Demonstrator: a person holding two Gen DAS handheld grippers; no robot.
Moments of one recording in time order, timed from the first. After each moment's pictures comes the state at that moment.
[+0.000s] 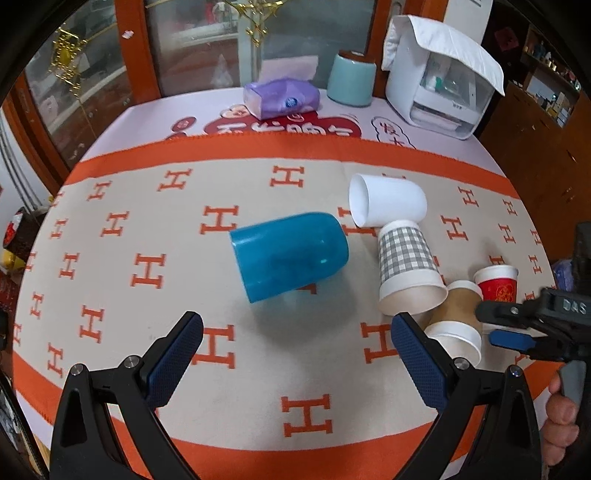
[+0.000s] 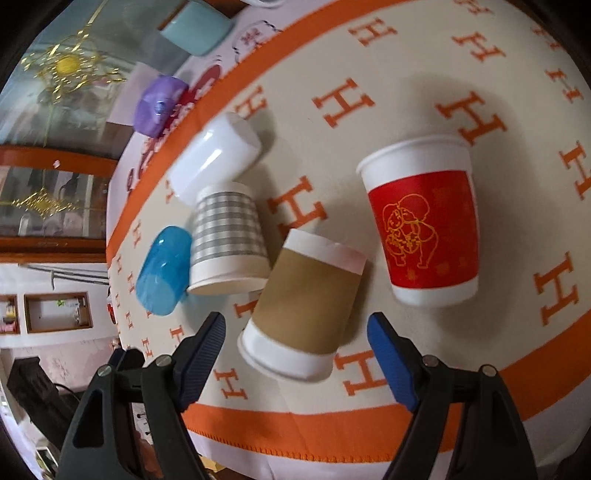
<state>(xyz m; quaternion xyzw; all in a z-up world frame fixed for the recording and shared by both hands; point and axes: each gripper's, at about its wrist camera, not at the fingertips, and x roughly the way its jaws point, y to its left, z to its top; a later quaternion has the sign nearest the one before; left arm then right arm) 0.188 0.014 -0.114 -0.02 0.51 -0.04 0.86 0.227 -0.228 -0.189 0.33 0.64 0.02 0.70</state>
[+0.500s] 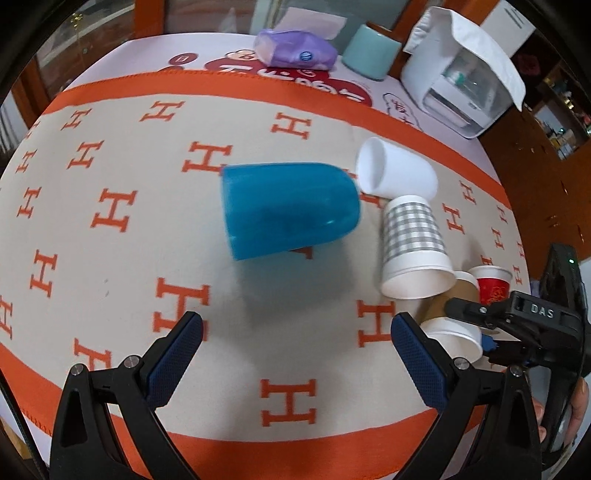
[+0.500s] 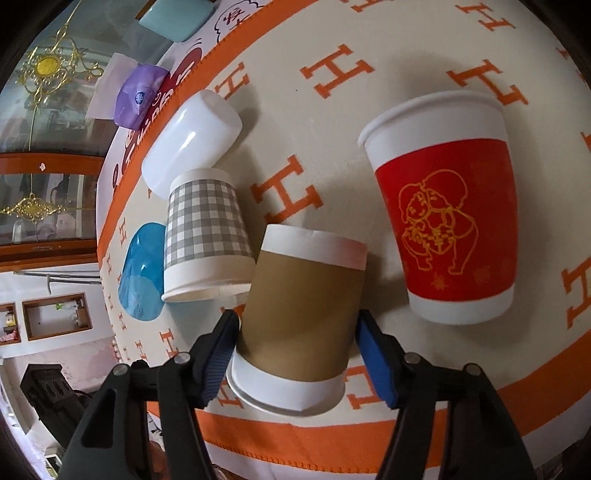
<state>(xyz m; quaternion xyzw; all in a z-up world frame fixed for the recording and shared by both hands) 0.195 0.040 -0.158 -0.12 0.57 -0.06 0.81 0.232 -0.220 -0.206 0.32 0.65 0.02 0.69</state>
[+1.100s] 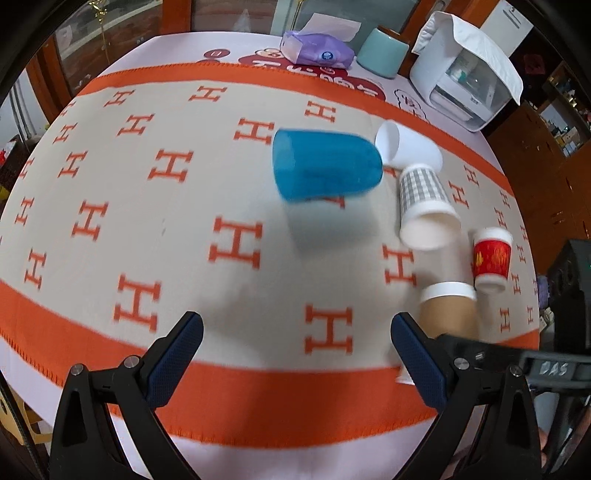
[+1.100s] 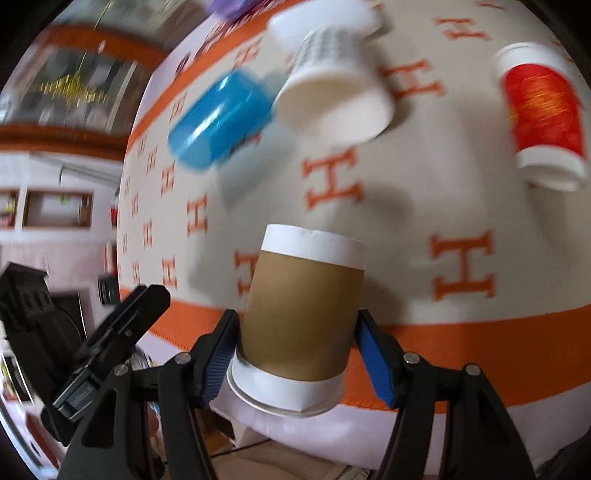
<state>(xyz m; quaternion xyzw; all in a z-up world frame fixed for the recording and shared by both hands) 0.126 0.074 -0.143 -0.11 0.57 -0.04 0.81 0.170 -0.117 -0.200 0.20 0.70 0.17 0.67</state>
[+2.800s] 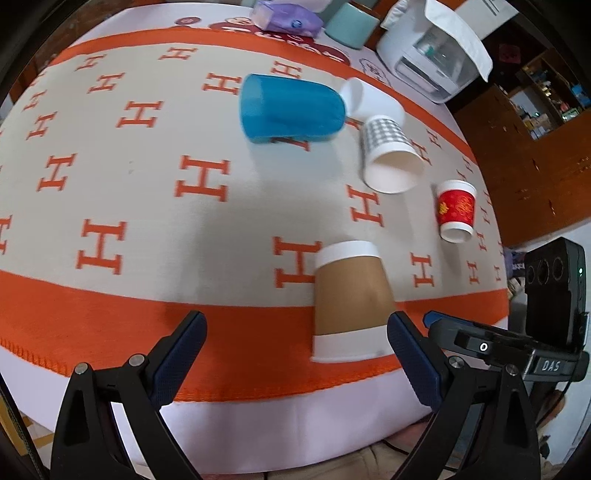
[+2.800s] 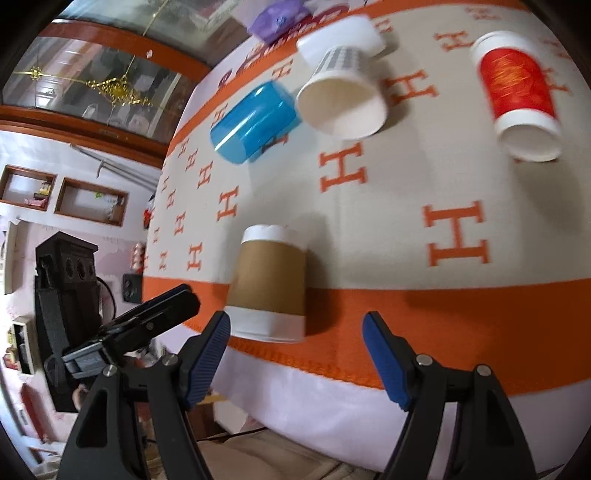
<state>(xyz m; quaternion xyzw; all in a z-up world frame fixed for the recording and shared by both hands) 0.100 0.073 -0.155 -0.15 0.60 -0.13 0.77 0.118 -0.155 -0.177 0.23 0.60 0.19 0.74</state>
